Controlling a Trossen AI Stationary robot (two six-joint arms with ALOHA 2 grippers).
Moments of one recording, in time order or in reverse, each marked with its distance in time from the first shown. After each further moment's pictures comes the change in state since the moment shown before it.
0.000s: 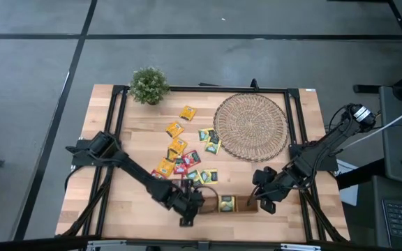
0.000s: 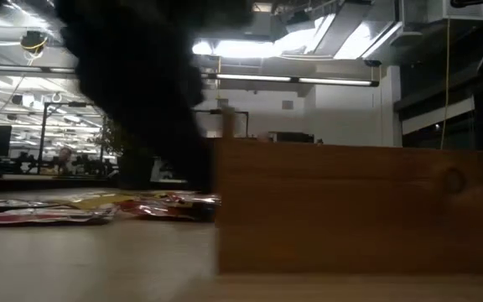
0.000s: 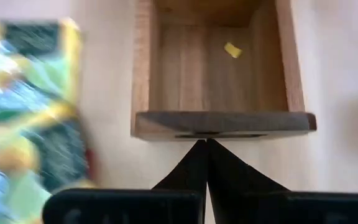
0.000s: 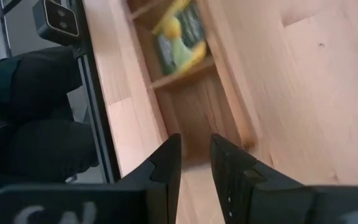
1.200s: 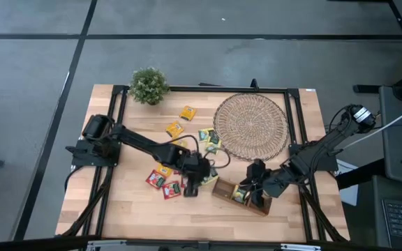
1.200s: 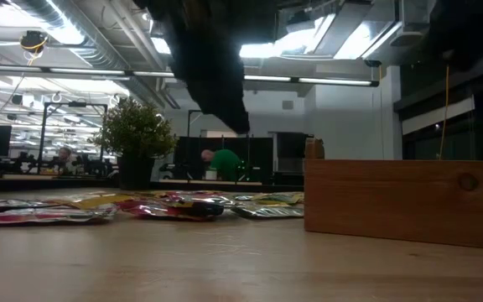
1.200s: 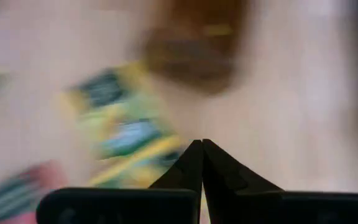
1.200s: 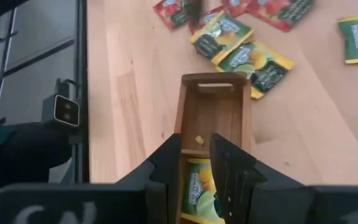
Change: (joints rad) left arm 0.278 -0.150 -0.018 -0.086 0.411 0.265; right arm -0.051 0.012 0.000 0.192 0.260 -0.189
